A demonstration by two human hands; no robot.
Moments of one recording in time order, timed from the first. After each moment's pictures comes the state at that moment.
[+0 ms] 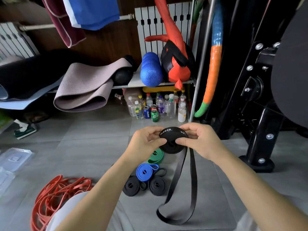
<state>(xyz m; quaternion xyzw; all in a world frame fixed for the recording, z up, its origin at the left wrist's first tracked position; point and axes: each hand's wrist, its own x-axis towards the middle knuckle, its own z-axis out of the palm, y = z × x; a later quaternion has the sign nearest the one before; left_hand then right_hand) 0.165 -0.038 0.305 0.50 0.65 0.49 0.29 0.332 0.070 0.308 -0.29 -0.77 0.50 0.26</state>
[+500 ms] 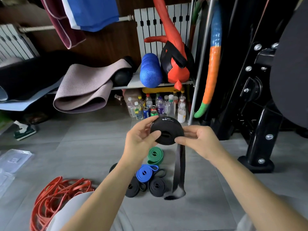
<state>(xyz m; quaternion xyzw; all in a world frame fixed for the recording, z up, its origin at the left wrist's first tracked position) 0.176 -0.042 0.309 0.40 0.54 0.67 0.31 0.331 0.068 0.306 -0.31 -0.73 0.55 0.28</state>
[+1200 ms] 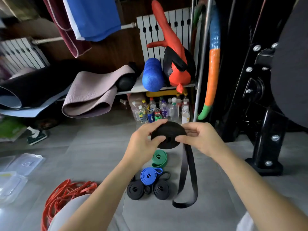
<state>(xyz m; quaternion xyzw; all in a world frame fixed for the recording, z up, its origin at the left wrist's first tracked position) 0.182 -0.038 0.328 0.54 0.69 0.47 0.12 0.337 0.079 0.318 -0.26 -0.75 0.54 0.29</state>
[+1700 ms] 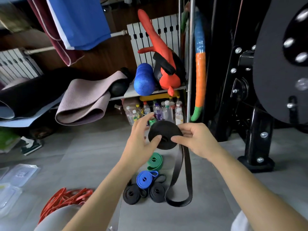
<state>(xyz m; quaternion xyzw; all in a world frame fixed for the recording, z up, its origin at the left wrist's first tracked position) 0.214 -0.029 0.339 0.55 0.67 0.48 0.12 0.362 0.079 0.323 -0.27 -0.75 0.52 0.30</state>
